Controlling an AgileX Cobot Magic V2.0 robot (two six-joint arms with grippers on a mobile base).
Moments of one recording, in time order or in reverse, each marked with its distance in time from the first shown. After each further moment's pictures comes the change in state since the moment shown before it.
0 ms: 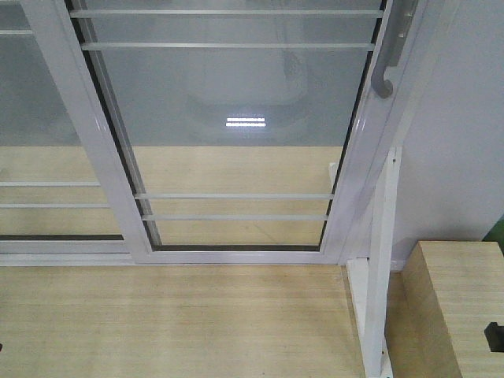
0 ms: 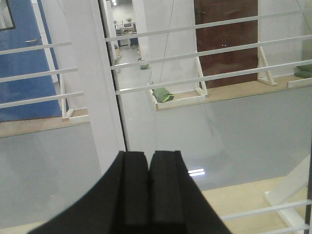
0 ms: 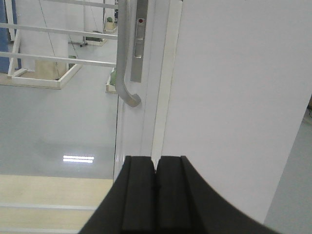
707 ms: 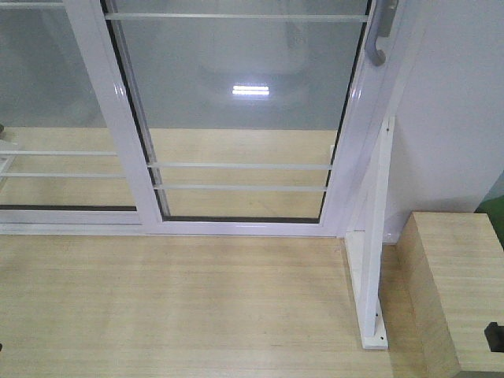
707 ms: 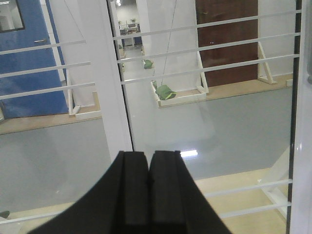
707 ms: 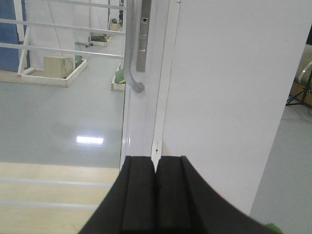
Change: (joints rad) left arm 0.000 0.000 0.000 0.000 0.000 0.000; right arm 0.000 0.000 0.000 0.000 0.000 0.000
